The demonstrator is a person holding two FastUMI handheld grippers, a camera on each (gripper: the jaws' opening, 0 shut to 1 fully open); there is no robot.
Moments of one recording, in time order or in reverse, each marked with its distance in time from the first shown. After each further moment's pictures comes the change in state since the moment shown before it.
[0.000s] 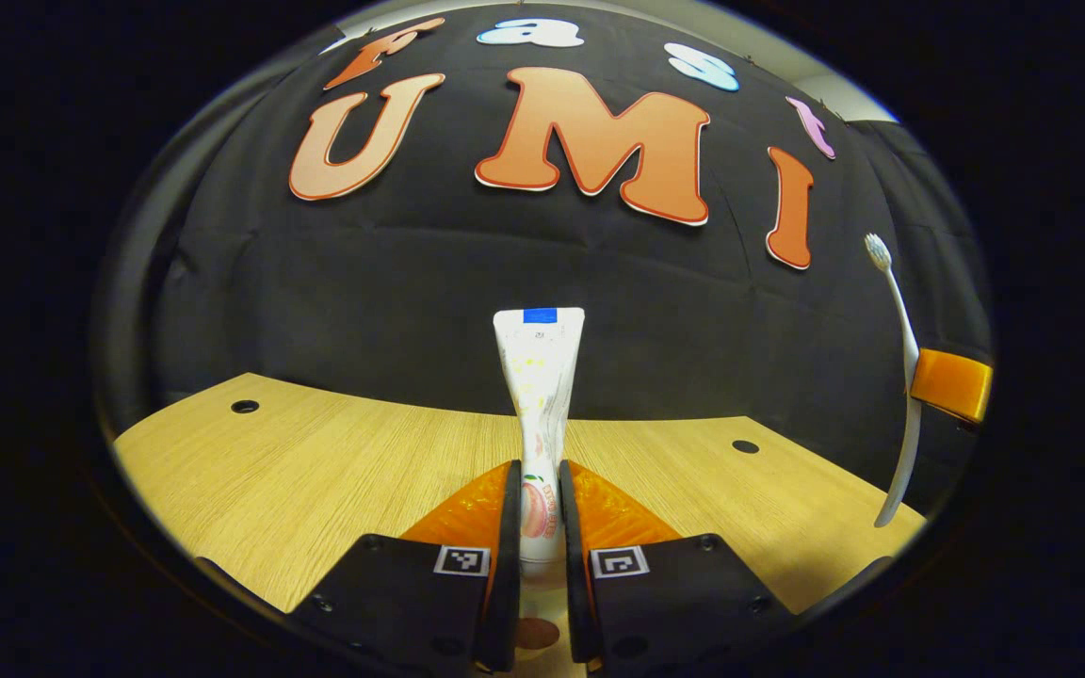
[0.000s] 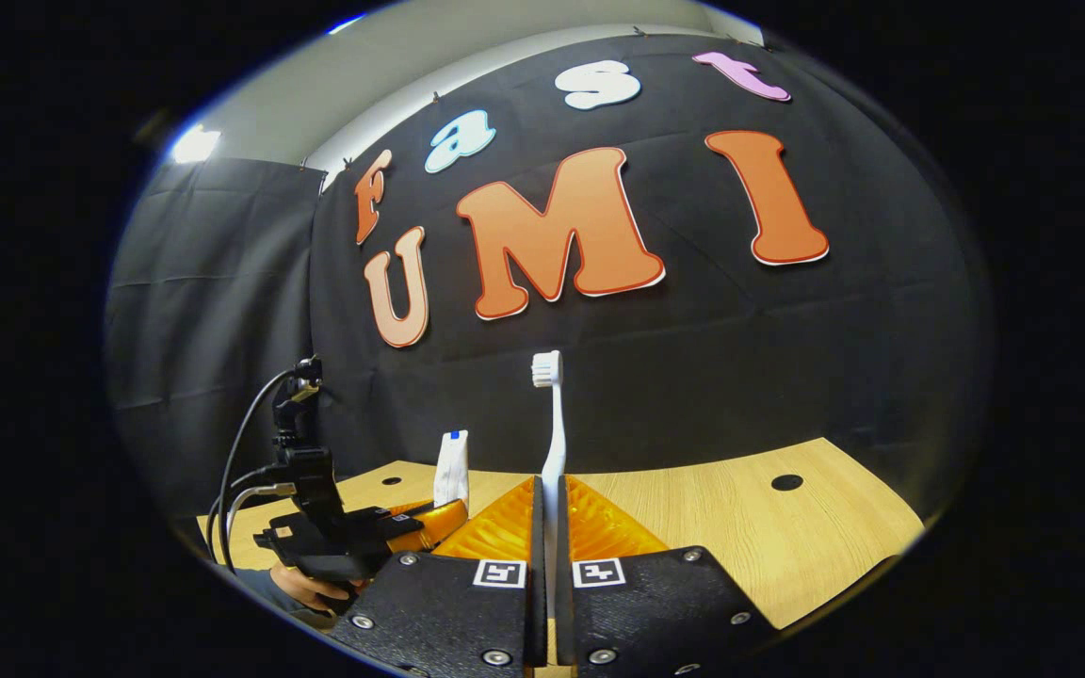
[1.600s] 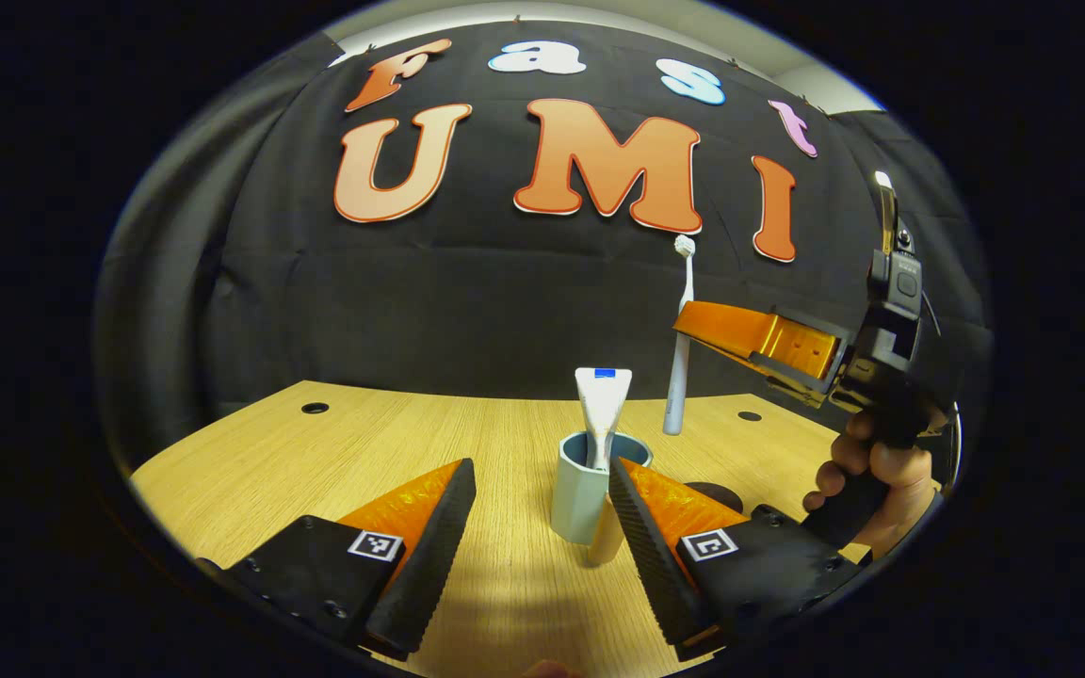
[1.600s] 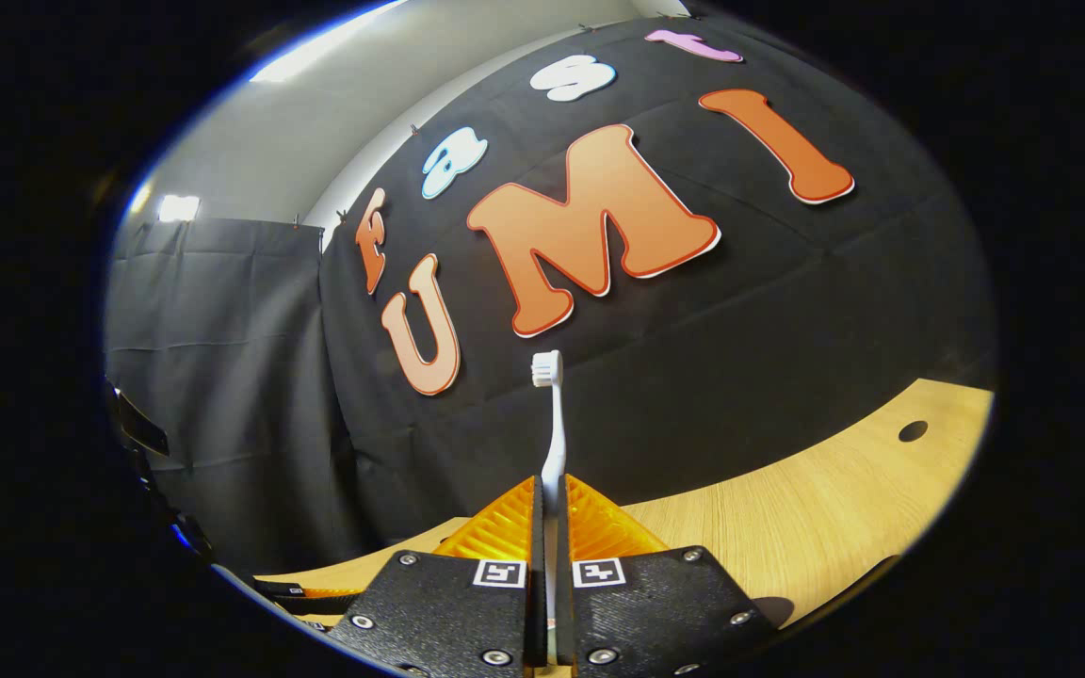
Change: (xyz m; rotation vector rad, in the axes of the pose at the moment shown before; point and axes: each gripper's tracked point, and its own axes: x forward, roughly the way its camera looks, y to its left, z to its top) left arm -0.114 0.058 -0.019 0.030 -0.015 0.030; right arm 0.104 0.084 -0.030 0.209 -0.137 0.120
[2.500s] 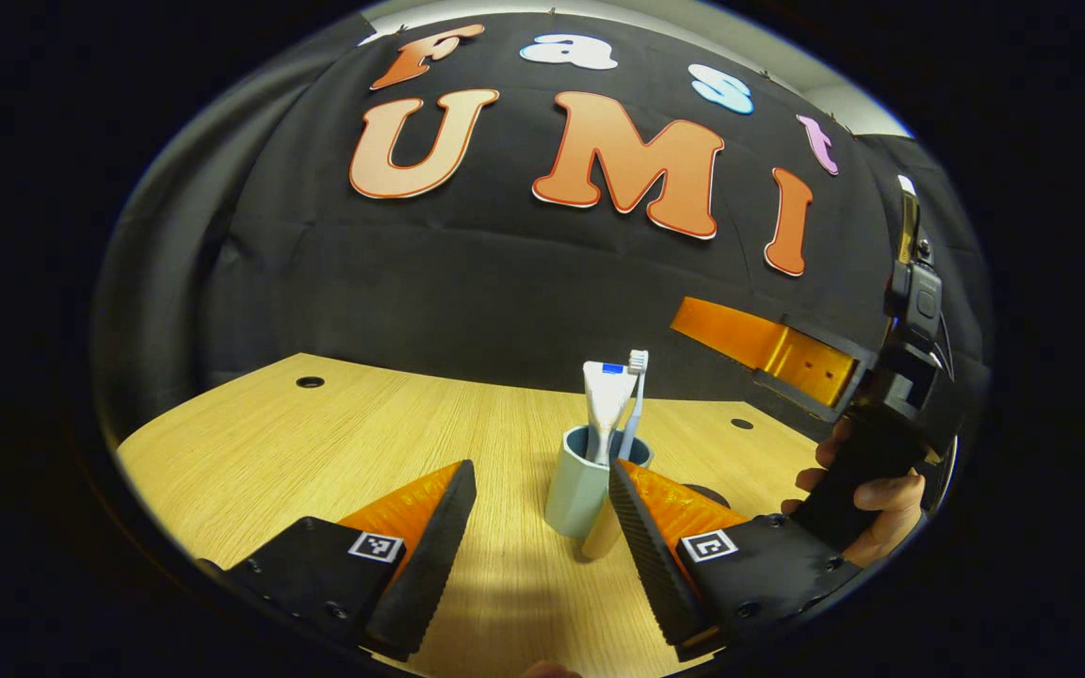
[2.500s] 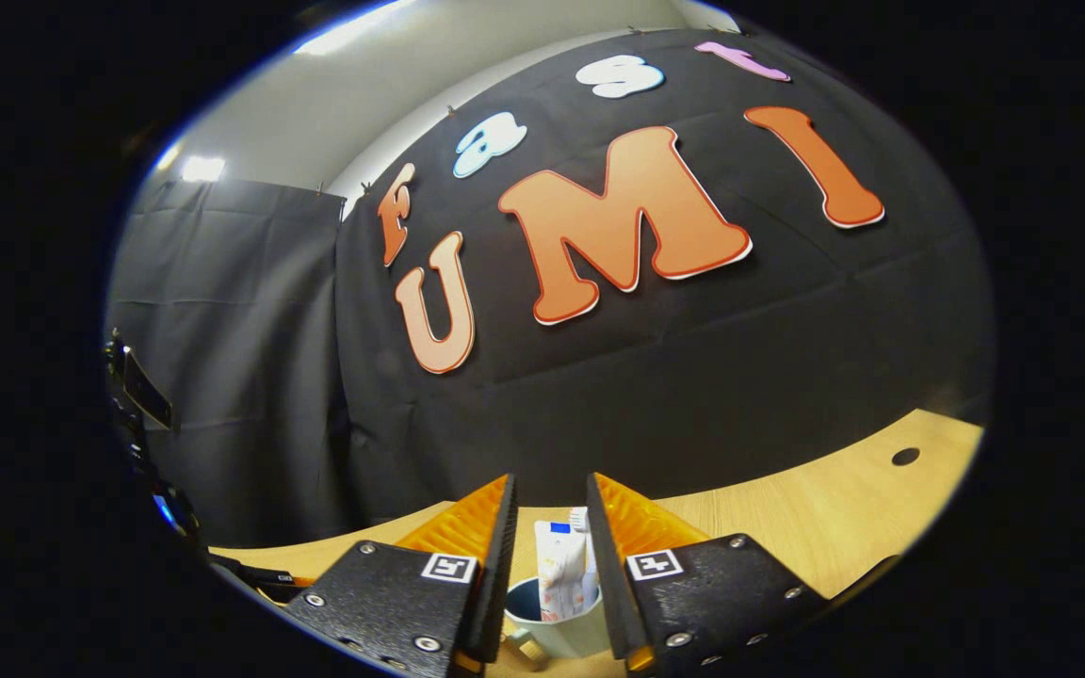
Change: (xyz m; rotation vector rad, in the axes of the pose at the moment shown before) left arm 0.001 -0.001 0.005 -0.061 0.033 -0.013; right arm -0.013 0.012 0.009 -0.140 0.014 -0.006
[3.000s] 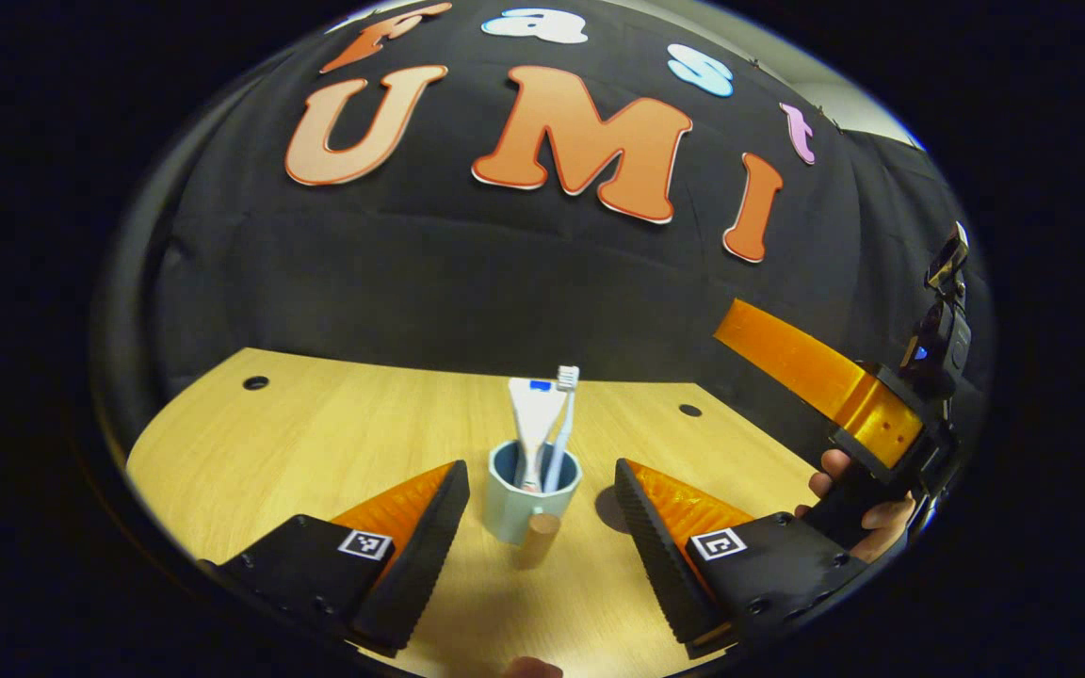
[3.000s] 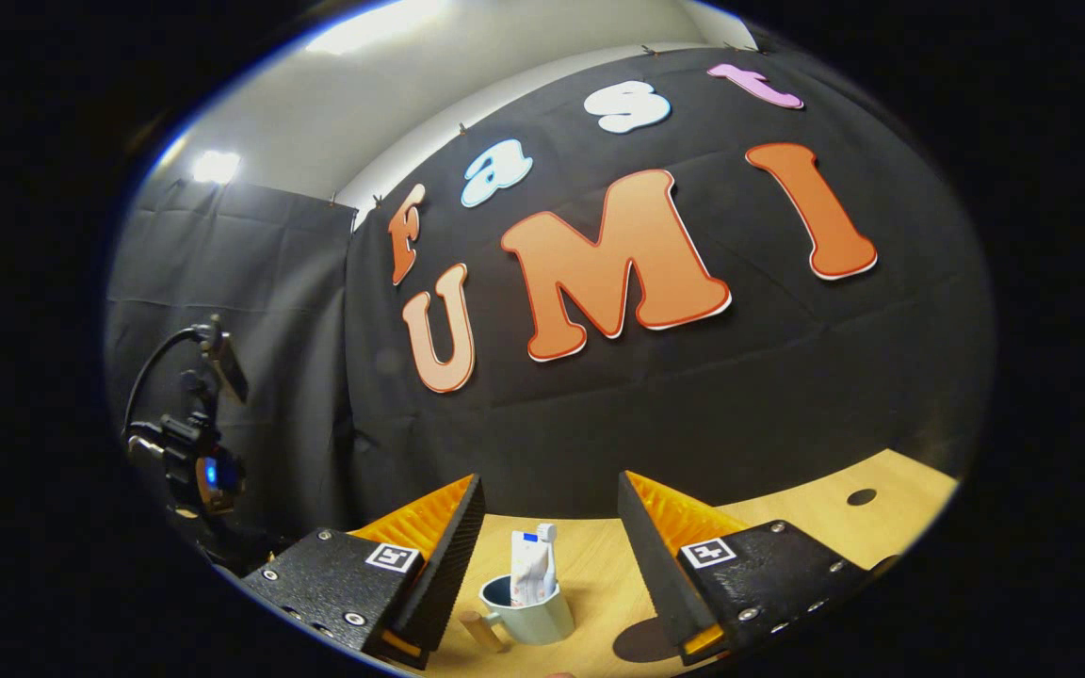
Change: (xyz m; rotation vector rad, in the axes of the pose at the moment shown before) left arm 0.011 -0.061 0.022 0.002 0.191 -0.181; right arm -0.058 -0.028 0.058 -0.074 -0.044 0.006
